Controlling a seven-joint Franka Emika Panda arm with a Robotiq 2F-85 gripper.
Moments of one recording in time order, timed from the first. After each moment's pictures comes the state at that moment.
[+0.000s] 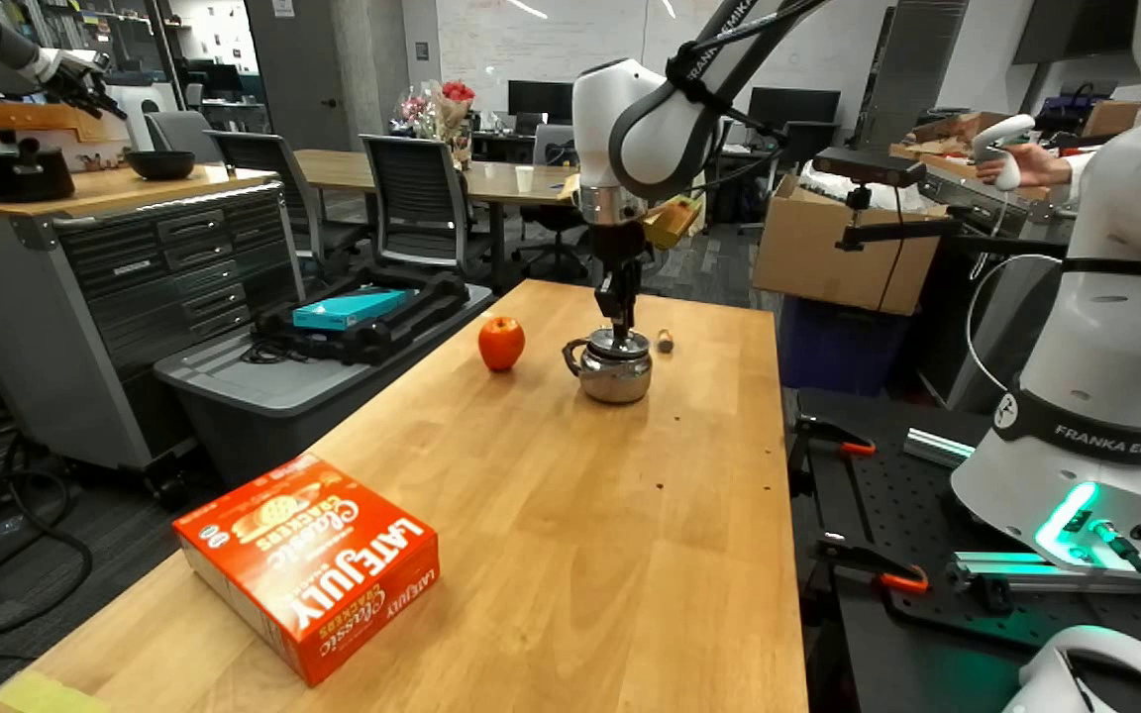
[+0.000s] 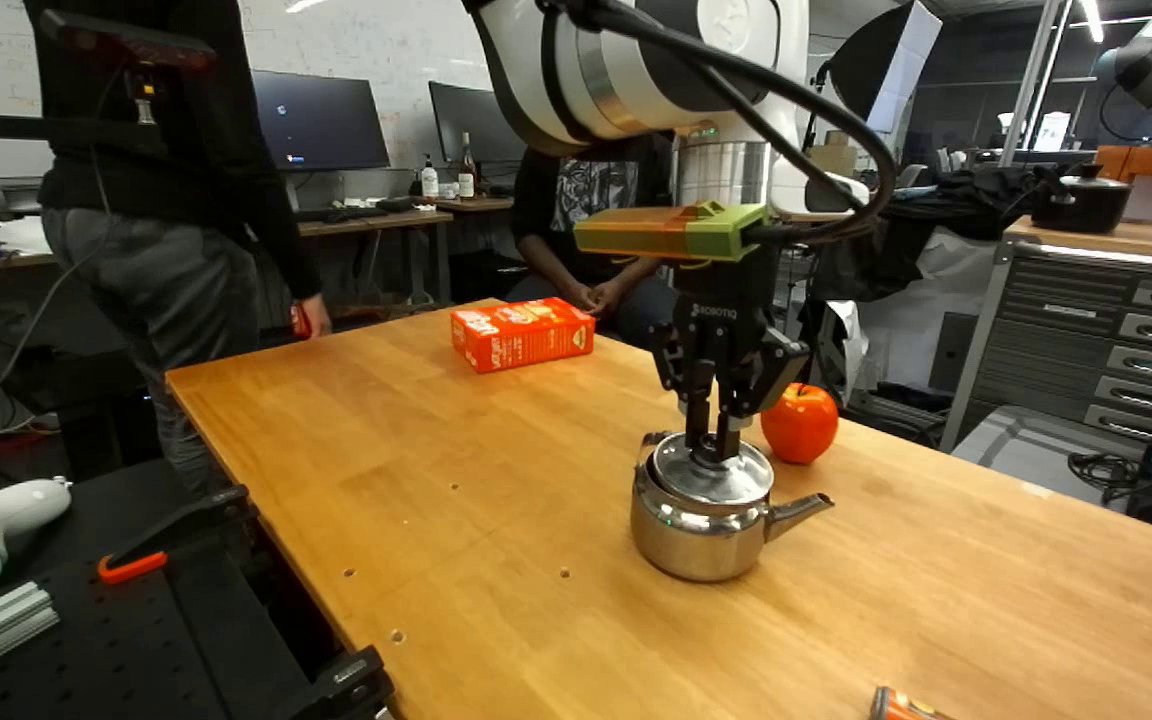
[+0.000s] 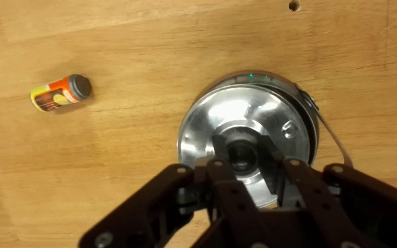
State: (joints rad) arm -0.09 0.27 -0.15 -2.25 -0.20 2.43 0.02
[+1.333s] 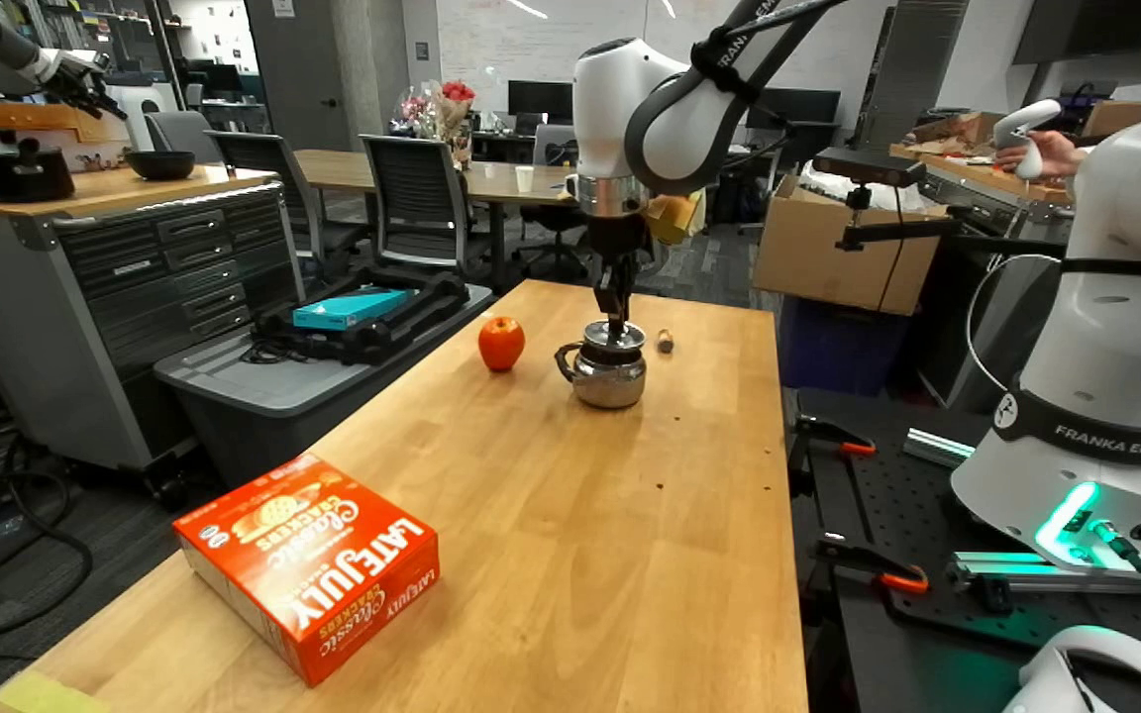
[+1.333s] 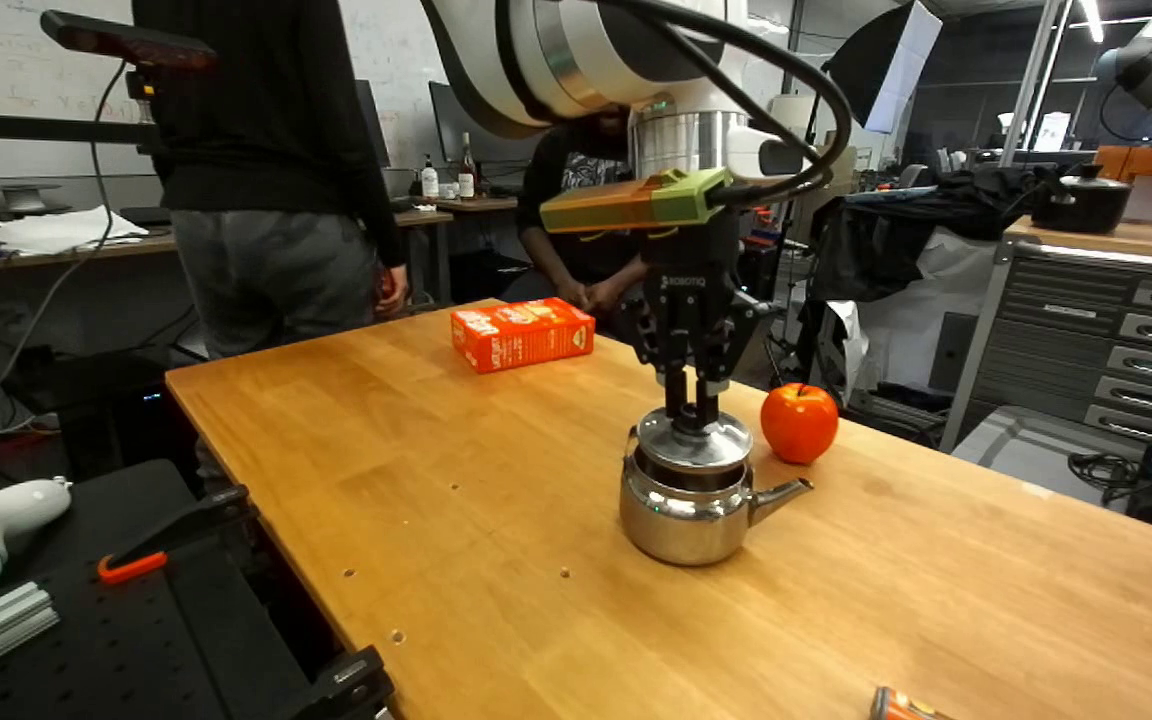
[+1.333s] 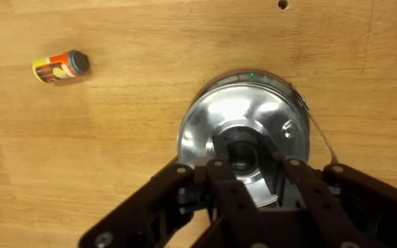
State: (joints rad) arm -0.05 0.20 -0.14 -2.31 -0.30 2.47 0.06
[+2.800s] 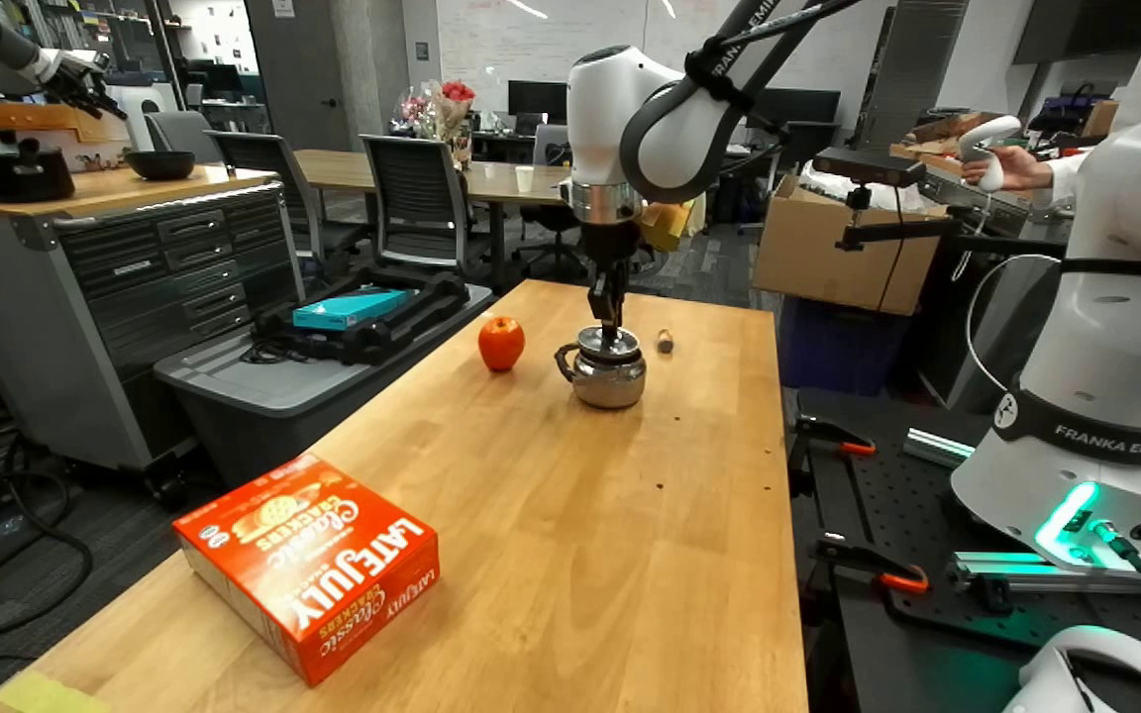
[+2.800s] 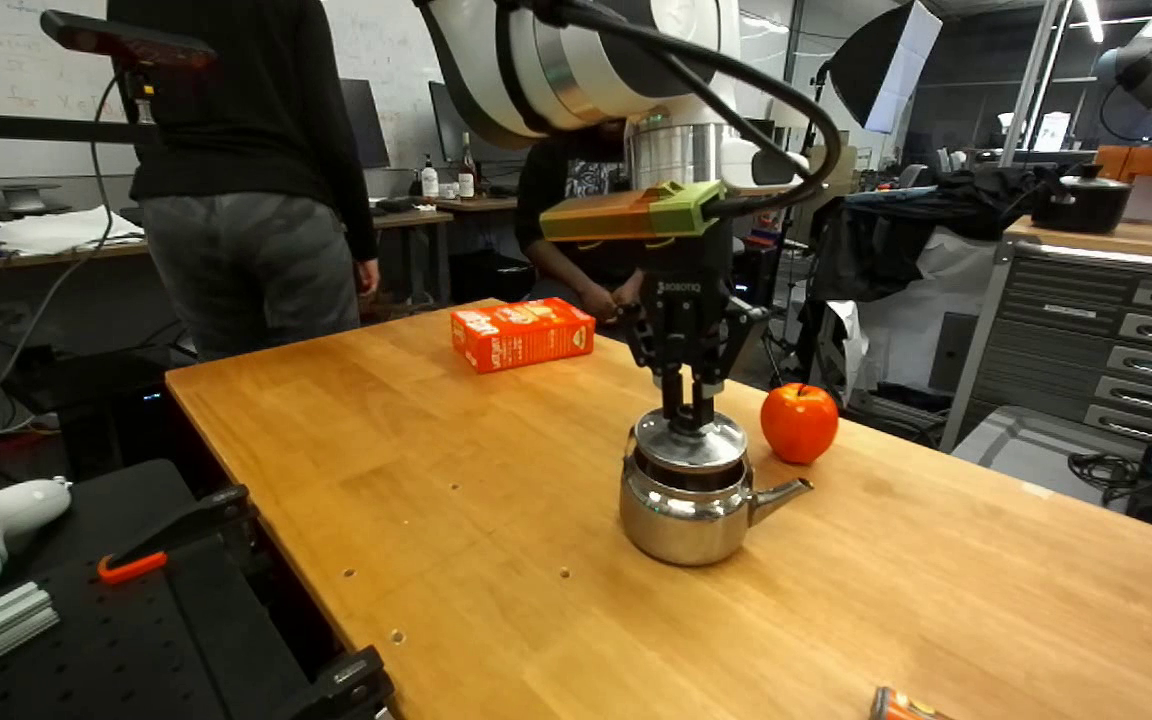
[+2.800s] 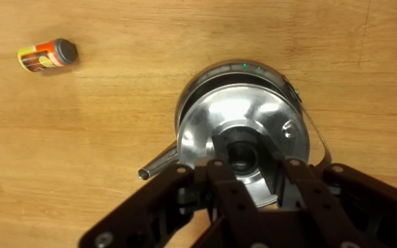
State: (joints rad) arm -0.05 0.23 -0.13 -2.30 -0.30 2.49 0.06
